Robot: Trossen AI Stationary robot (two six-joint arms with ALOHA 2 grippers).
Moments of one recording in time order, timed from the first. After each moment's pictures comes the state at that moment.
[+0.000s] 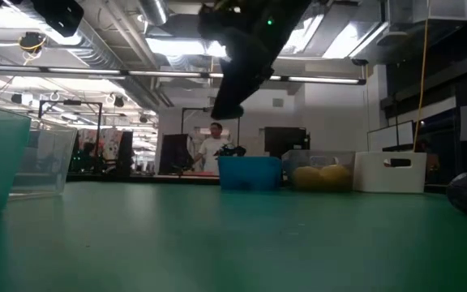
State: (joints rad) left arm -0.26 0.33 0.47 -0.23 0.04 -0.25; right arm 0.14 1.98 1.59 -0.60 0.28 0.07
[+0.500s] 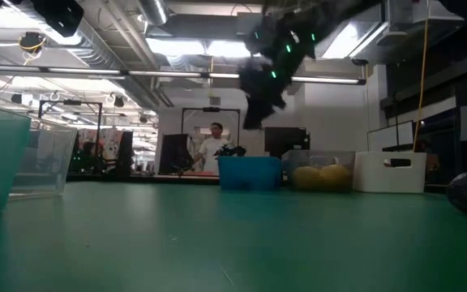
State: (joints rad) left arm -0.26 0.33 0.47 -0.23 0.04 -0.25; right arm -0.43 1.89 1.58 -0.56 0.07 -0.08
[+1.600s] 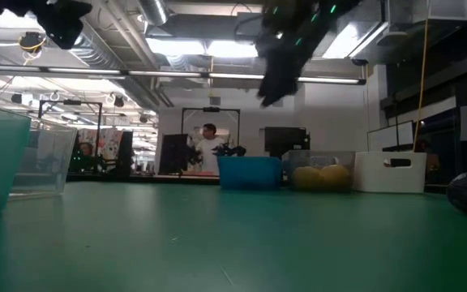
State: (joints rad) left arm -0.25 0.33 0.47 -0.29 -0.08 -0.29; right arm -0.46 1.74 1.54 -0.71 -0.23 -0.10
